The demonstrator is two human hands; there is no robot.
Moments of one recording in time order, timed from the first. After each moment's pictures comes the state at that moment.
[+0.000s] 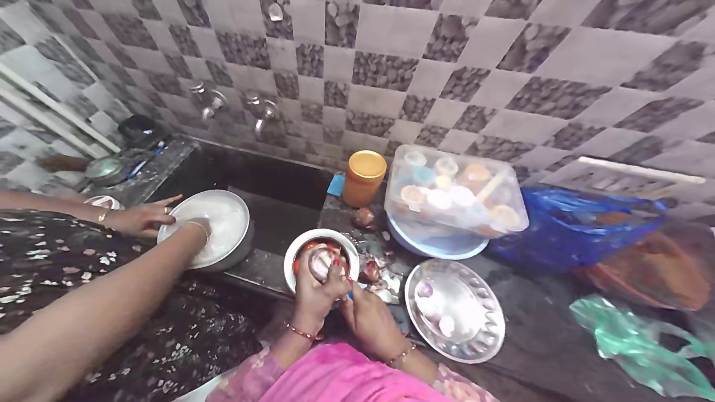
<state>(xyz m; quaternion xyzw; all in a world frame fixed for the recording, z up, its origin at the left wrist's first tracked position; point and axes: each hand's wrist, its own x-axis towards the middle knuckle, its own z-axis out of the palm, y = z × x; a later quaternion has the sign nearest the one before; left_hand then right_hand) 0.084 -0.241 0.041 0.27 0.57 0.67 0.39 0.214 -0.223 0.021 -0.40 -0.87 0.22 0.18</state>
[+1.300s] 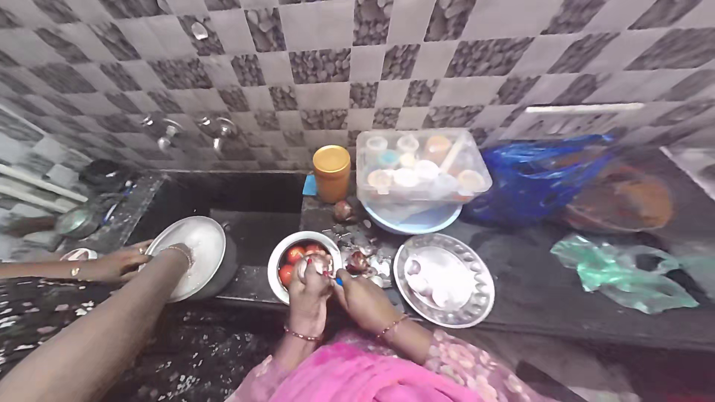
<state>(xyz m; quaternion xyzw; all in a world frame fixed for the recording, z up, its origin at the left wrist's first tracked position) 0.103 -0.238 0.029 0.21 0.50 0.70 0.47 0.217 -0.198 0.049 -0.48 -0.80 0.36 -0.07</state>
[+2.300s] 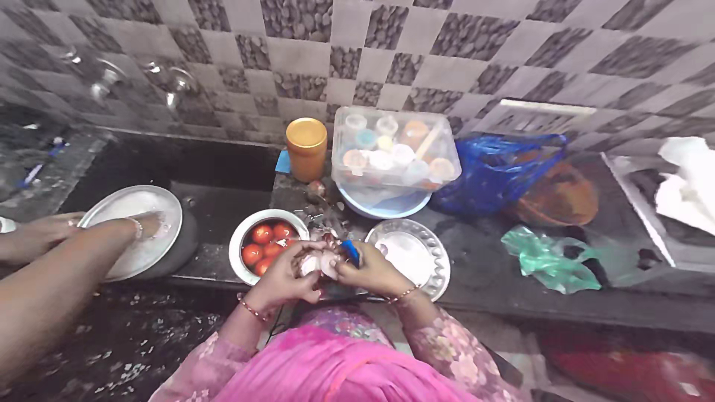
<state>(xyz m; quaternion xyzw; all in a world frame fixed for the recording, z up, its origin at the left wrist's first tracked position) 0.081 -0.233 0.028 0.53 0.45 0.45 0.56 0.291 -0.167 0.056 -0.42 -0.72 0.54 0.14</state>
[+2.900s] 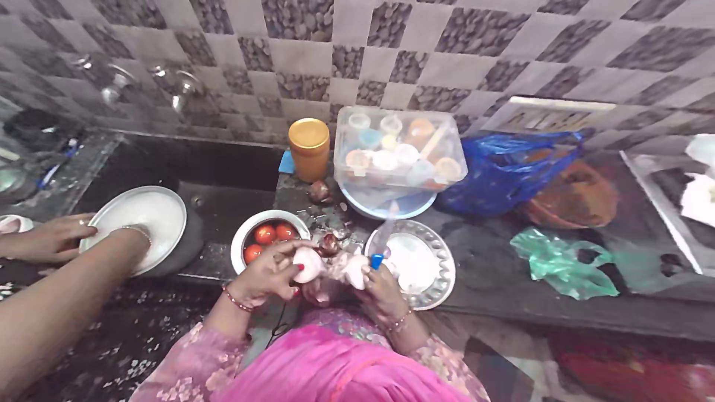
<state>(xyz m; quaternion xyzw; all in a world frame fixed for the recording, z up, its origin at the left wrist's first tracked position) 0.050 -0.229 0.032 0.48 0.37 0.45 0.65 0.301 -0.215 0.015 -0.37 -0.37 0.73 0.44</state>
